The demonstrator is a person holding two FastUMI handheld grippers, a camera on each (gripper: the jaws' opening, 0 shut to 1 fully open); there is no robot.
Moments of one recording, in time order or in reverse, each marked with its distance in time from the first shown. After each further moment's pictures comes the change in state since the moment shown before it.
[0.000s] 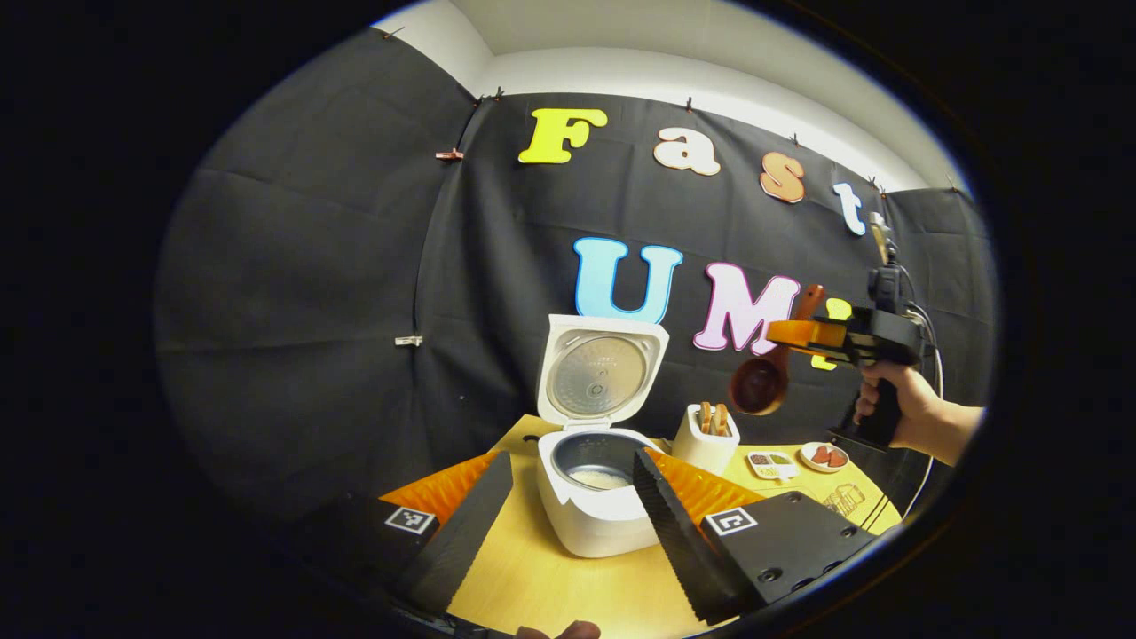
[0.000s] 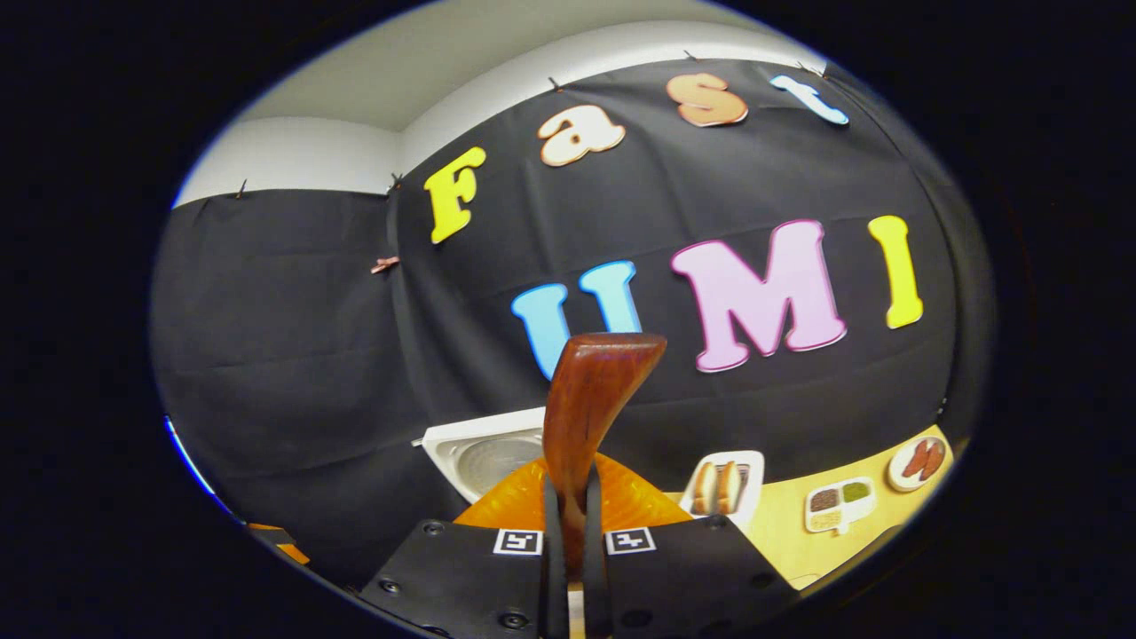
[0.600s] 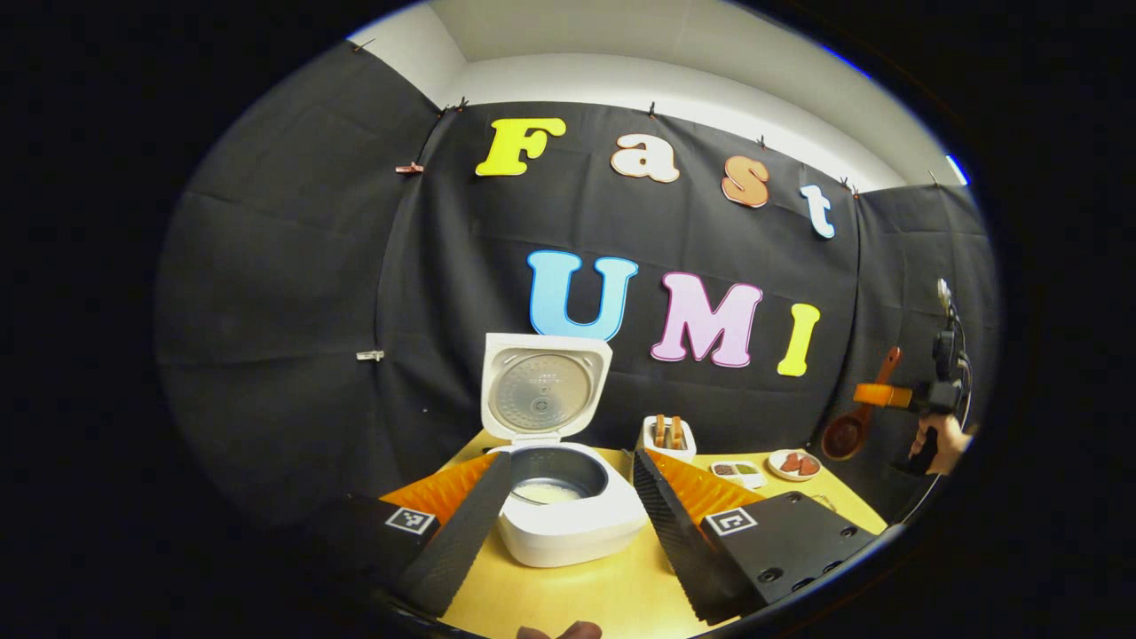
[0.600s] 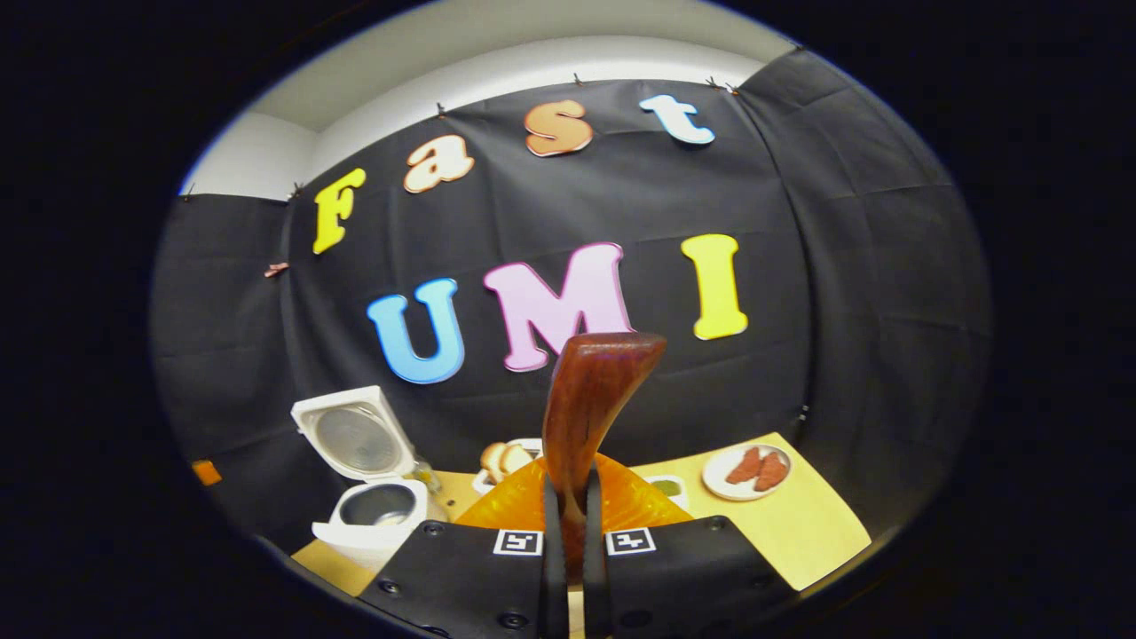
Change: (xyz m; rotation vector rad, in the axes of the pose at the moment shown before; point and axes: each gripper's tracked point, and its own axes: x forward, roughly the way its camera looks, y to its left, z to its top) left arm 0.005 -0.086 0.019 -0.002 -0.029 -0.087; right arm -0.163 -0.244 -0.008 -0.026 0.030 -0.368
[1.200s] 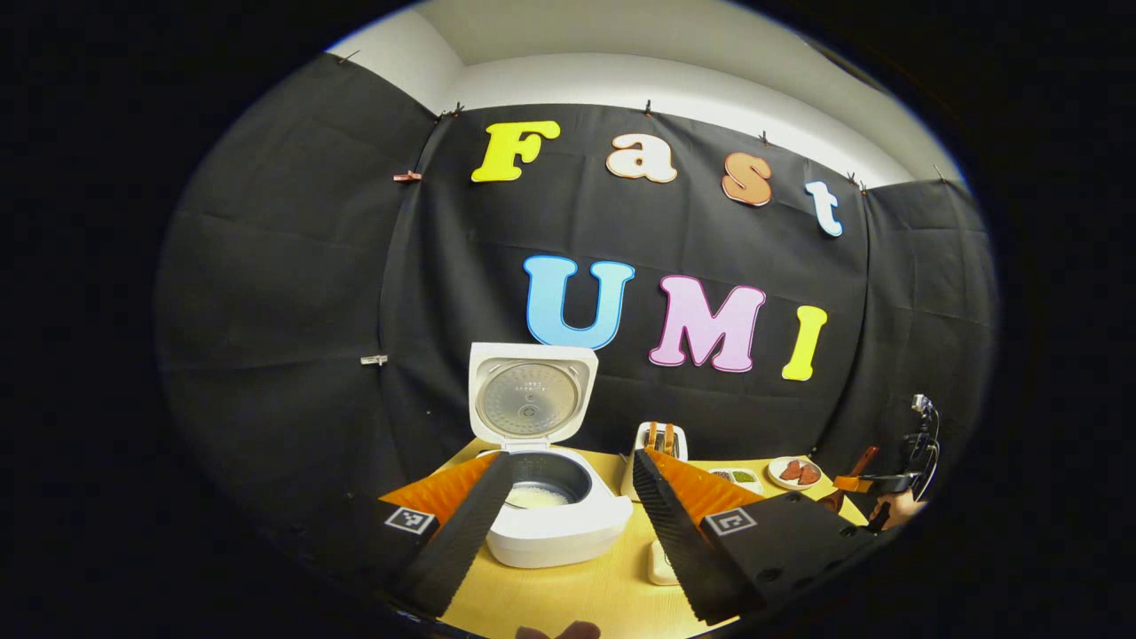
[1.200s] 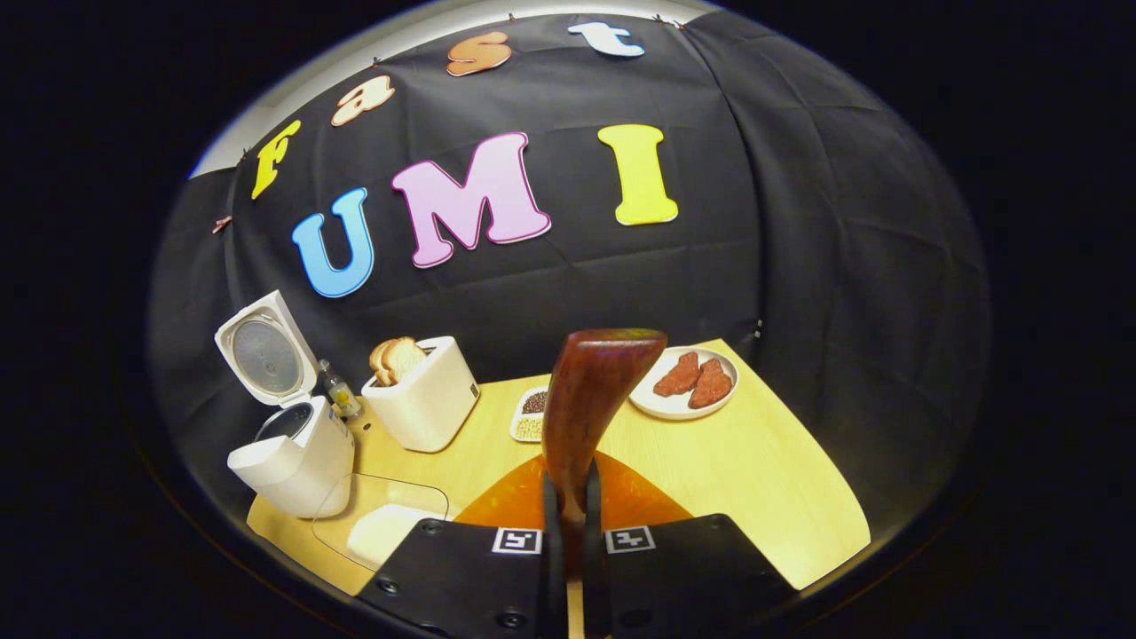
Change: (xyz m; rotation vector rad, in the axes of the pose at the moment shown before) left arm 0.003 -0.044 0.016 0.032 0.003 0.068; right arm 0.030 -0.124 -0.158 0.029 0.238 -0.087
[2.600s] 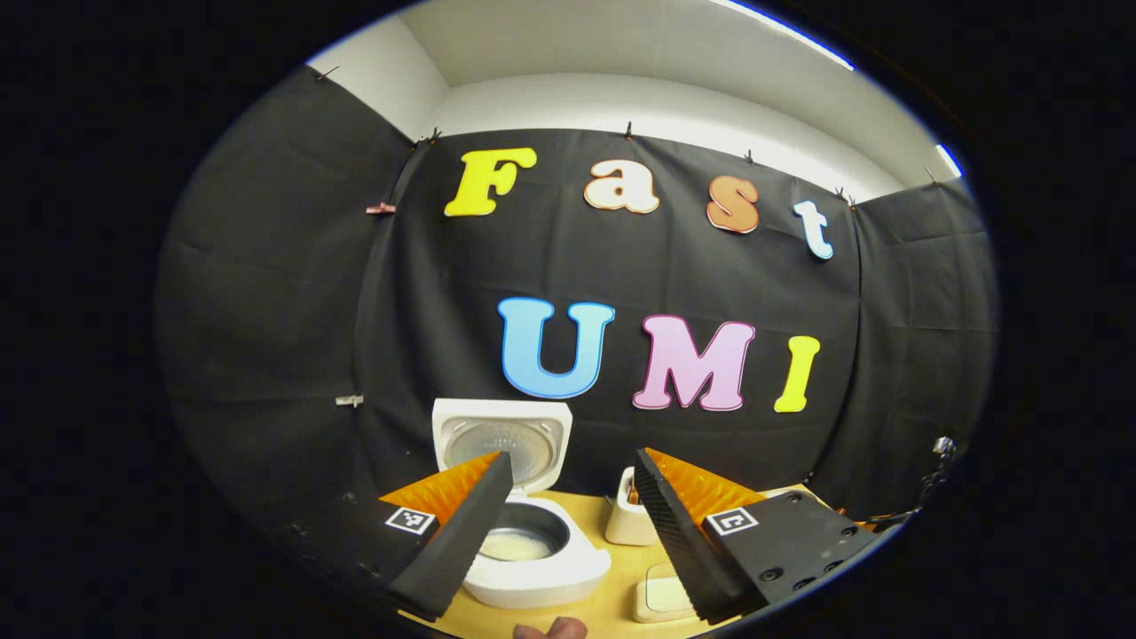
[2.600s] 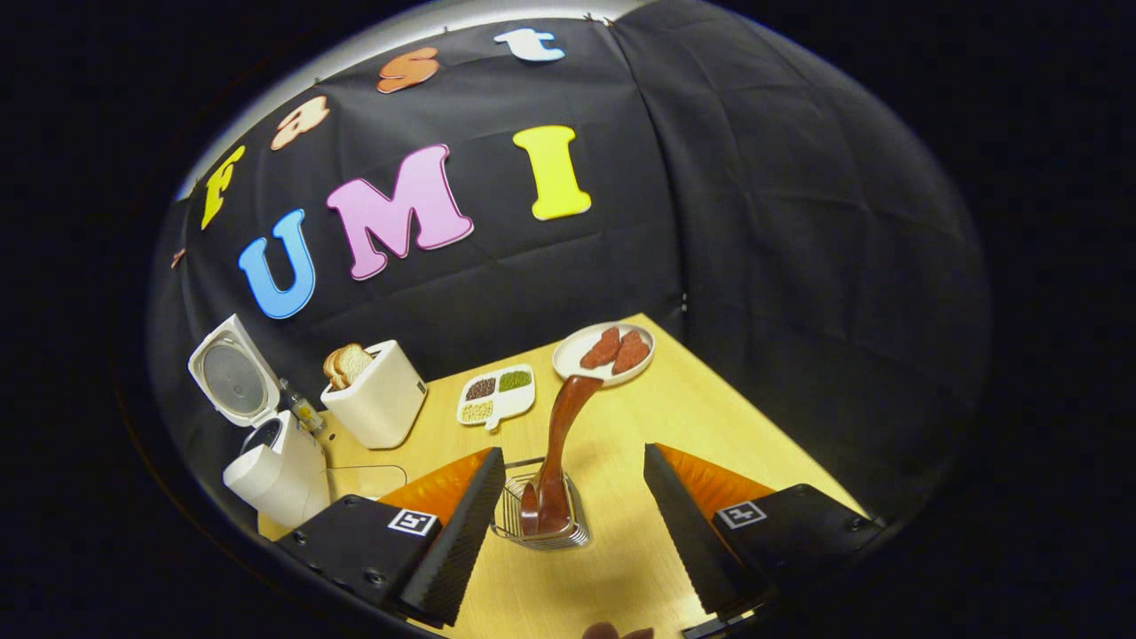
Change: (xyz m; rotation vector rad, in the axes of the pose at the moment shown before) left arm 0.070 -0.032 0.077 0.045 -0.149 -0.048; right arm -0.092 -0.044 0.003 0.037 -0.062 -0.227
